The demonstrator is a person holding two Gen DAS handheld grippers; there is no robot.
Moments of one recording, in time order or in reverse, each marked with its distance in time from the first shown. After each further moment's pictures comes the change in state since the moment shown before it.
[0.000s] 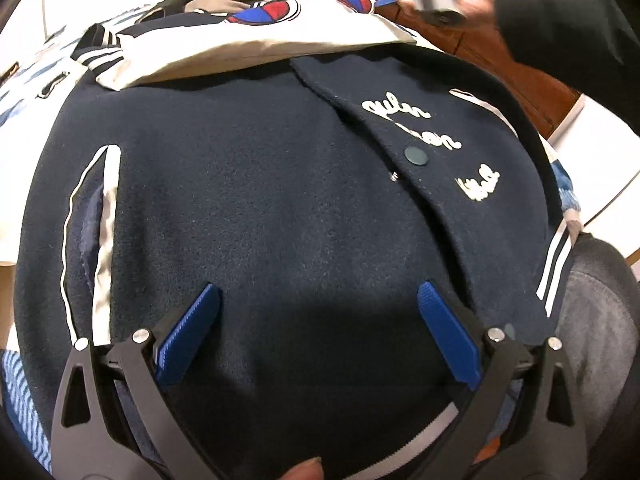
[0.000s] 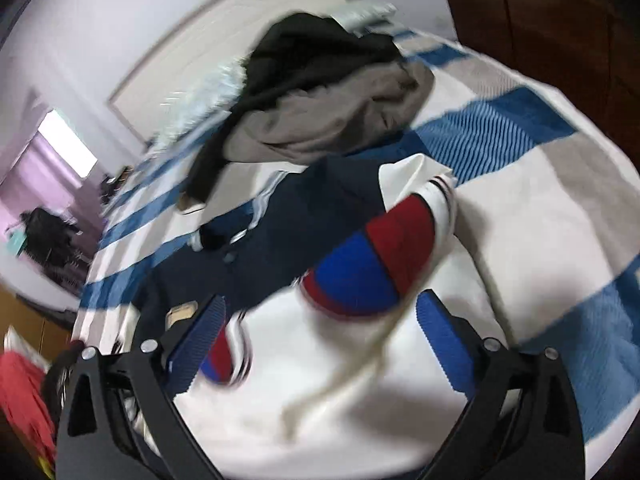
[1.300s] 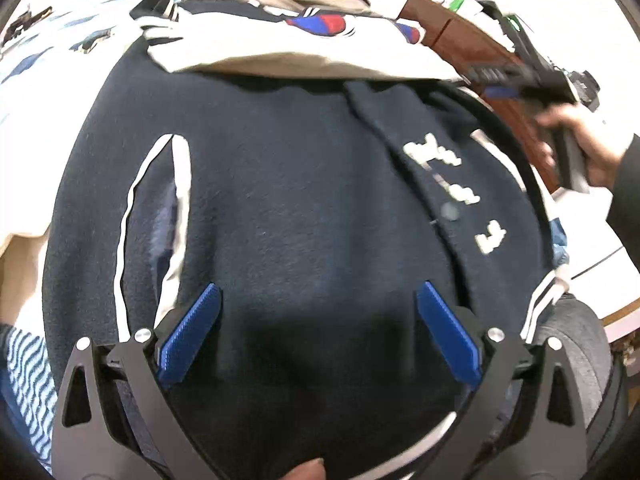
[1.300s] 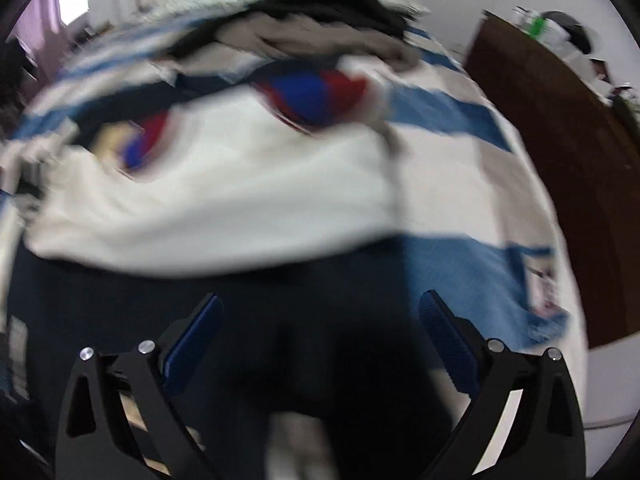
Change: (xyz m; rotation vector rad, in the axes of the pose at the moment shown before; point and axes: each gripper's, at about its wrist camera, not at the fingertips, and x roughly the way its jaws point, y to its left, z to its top) left arm -0.020 0.041 0.007 -0.192 -0.007 -0.028; right arm -0.073 -0.027 -0.136 -0.481 0.128 -0.410
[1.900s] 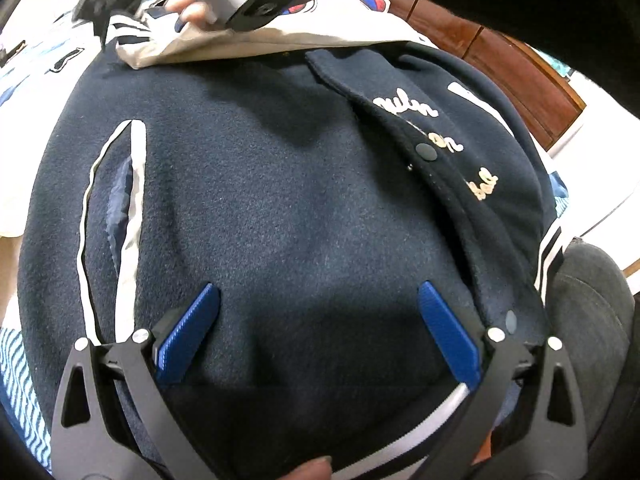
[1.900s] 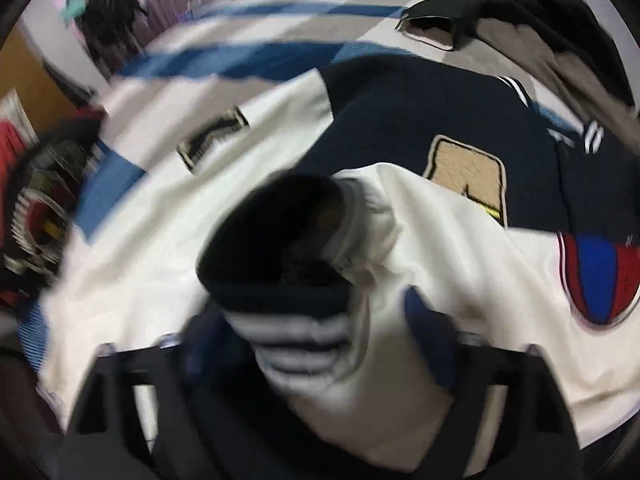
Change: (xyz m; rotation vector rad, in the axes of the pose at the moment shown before) left arm 0.010 -0.024 -0.022 0.133 0.019 0.008; right arm -0.016 0.315 0.104 -0.182 0.014 0.565
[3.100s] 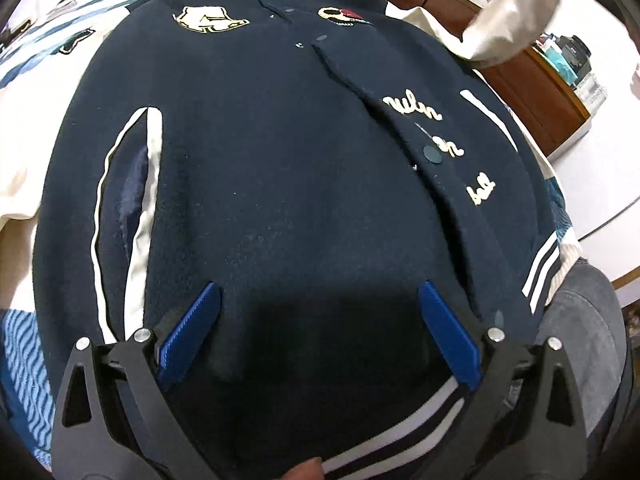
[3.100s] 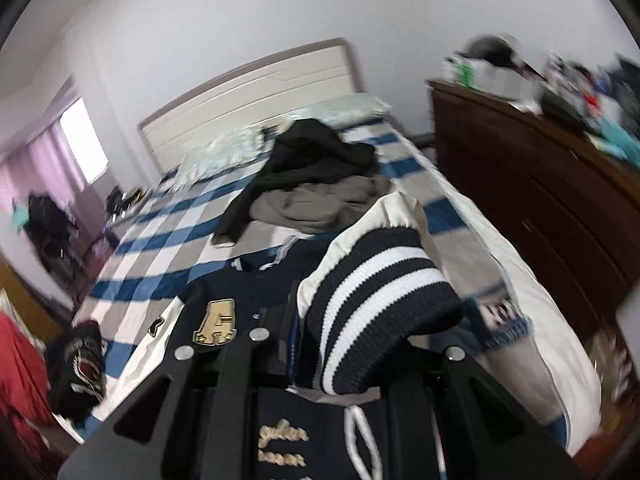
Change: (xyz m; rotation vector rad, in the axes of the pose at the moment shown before) left arm -0.006 0.010 0.008 -0.060 0.050 -0.021; right arm -0.388 -0.178 -0.136 0.336 -0.563 -0.285
